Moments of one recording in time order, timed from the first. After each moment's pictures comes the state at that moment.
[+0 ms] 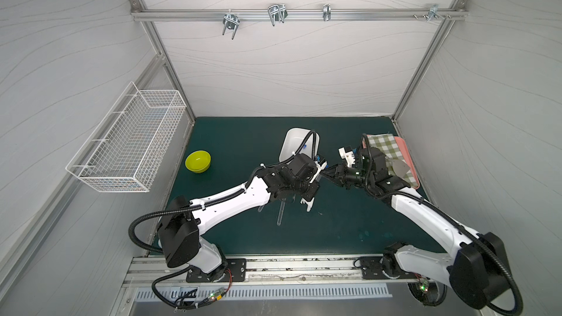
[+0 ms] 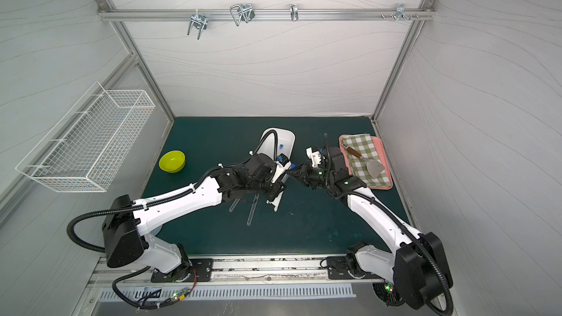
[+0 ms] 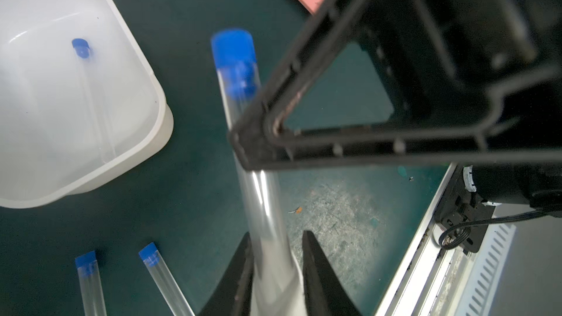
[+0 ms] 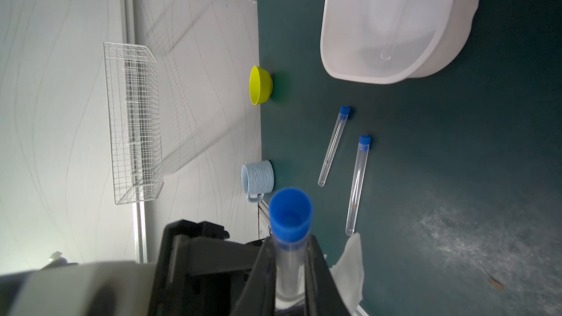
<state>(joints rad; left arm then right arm) -0.93 1.51 1.22 -0.52 0.04 -0.18 0.48 1.14 0.74 -0.13 -0.69 1.01</state>
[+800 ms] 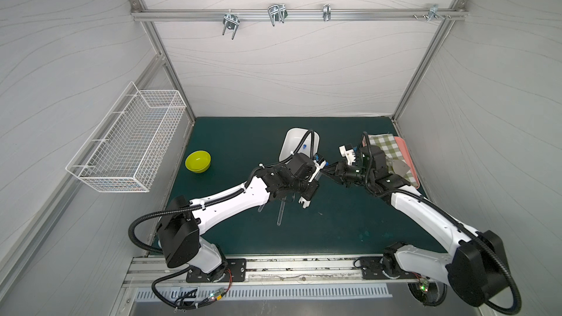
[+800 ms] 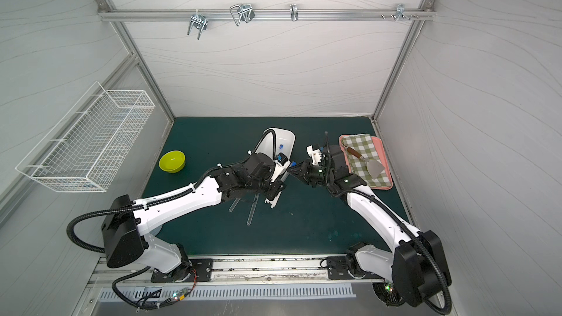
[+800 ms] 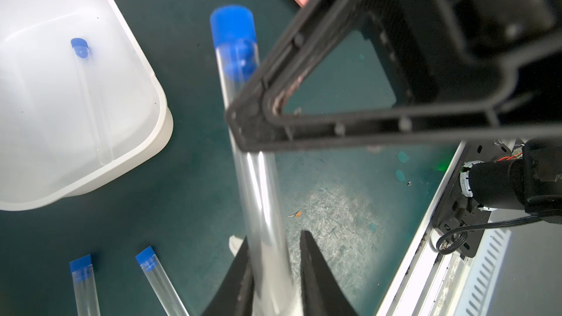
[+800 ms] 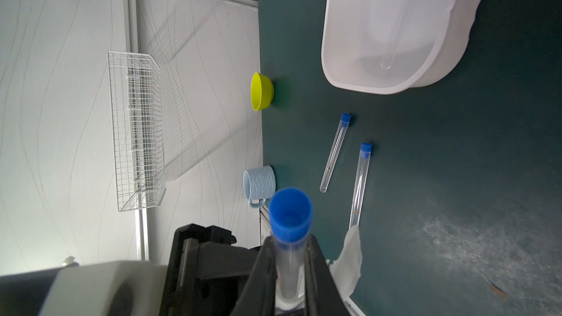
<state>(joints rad) -0.93 1.51 1.19 -0.49 0.06 -0.20 0.47 1.16 0.76 -0.13 -0.69 1.02</state>
